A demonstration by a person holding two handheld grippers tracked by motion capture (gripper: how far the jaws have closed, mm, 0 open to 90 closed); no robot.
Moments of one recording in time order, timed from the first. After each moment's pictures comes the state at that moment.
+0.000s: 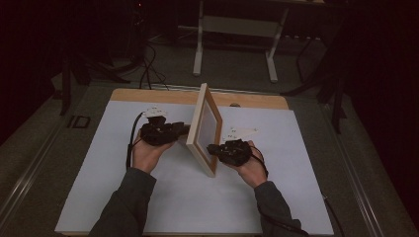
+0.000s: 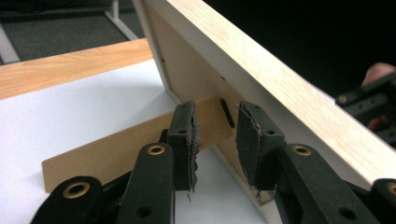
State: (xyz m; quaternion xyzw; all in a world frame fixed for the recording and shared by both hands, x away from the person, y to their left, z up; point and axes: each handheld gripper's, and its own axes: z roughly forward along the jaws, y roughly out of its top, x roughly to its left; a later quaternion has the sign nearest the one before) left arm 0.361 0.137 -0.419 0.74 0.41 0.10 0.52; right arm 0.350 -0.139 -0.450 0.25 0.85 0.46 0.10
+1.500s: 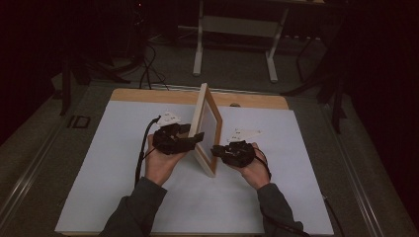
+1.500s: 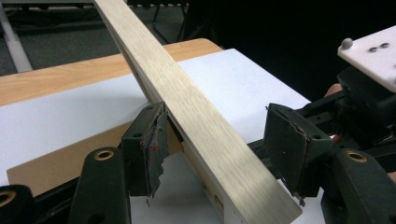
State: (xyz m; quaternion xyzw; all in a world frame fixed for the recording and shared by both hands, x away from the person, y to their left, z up) left arm 0.328 0.092 -0.406 0.74 0.41 0.14 0.51; right arm 0.351 -0.150 -0.459 0.27 0.84 0.45 0.10
